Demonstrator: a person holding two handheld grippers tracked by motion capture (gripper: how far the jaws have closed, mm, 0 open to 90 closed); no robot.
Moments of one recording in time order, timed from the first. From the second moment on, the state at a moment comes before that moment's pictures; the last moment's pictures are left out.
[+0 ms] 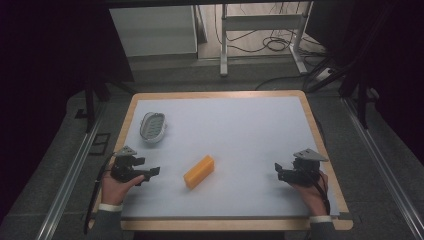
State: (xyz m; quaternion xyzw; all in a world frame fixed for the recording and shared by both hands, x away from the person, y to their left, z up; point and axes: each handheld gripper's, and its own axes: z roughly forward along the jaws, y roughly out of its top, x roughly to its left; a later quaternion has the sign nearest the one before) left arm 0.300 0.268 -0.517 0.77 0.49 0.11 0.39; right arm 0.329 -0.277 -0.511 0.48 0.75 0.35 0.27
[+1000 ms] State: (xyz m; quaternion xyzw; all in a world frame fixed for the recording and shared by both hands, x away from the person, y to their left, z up) left arm 0.297 0.274 -0.502 0.78 0.48 0.11 0.39; right arm 0.324 -0.296 -0.504 0.50 0.73 0.37 0.27
